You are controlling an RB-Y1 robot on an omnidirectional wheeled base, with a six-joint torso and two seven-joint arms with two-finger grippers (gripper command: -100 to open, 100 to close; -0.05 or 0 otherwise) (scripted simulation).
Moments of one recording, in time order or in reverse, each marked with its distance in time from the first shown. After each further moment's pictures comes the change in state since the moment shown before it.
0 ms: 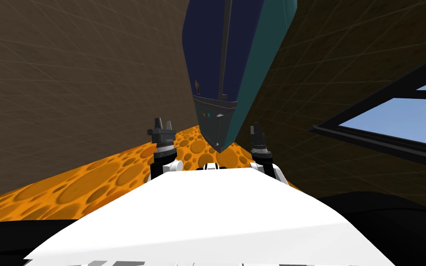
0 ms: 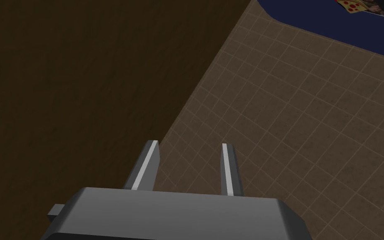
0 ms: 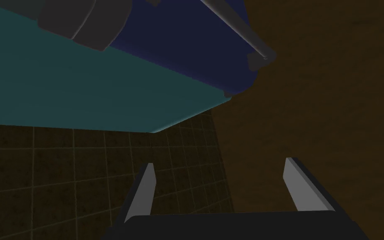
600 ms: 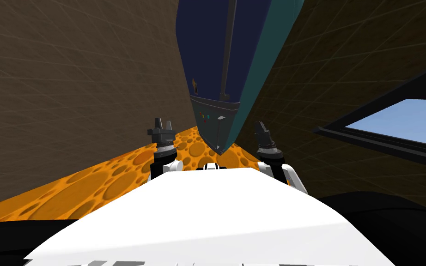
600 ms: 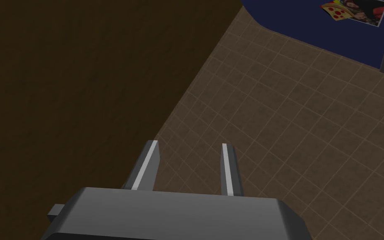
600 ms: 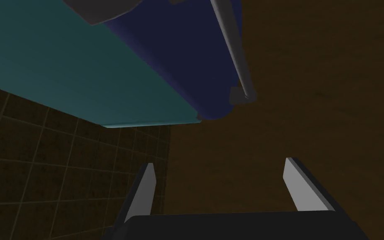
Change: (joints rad) left arm 0.000 0.000 0.000 0.000 0.000 0.000 0.000; right arm 0.005 -0.065 -0.126 -0.059 0.118 -0.015 0.122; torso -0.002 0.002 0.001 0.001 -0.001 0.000
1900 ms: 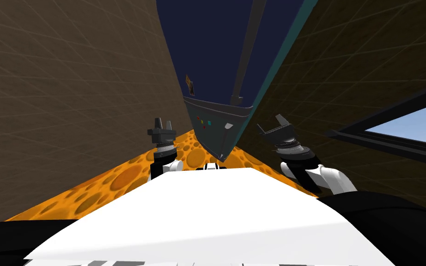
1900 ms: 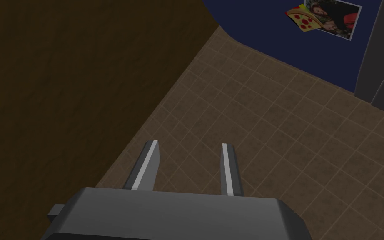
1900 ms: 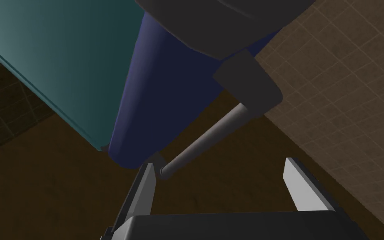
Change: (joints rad) left arm 0.000 0.000 0.000 0.000 0.000 0.000 0.000; right arm 0.022 -0.142 -0.329 -0.049 0.296 -0.059 0.305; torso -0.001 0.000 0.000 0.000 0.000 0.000
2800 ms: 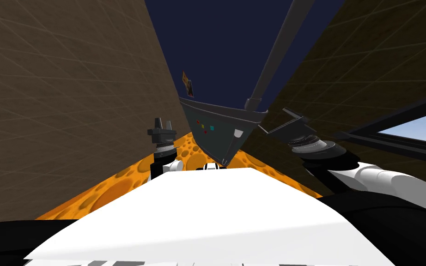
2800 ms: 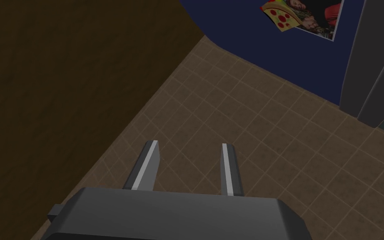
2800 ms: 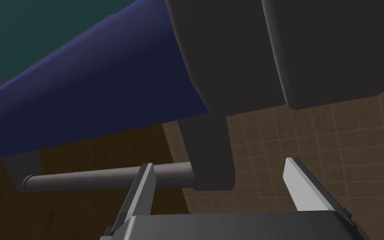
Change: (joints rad) left arm 0.000 0.000 0.000 0.000 0.000 0.000 0.000; right arm 0.020 -0.147 -0.212 -0.055 0.196 -0.039 0.199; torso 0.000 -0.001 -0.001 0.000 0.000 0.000
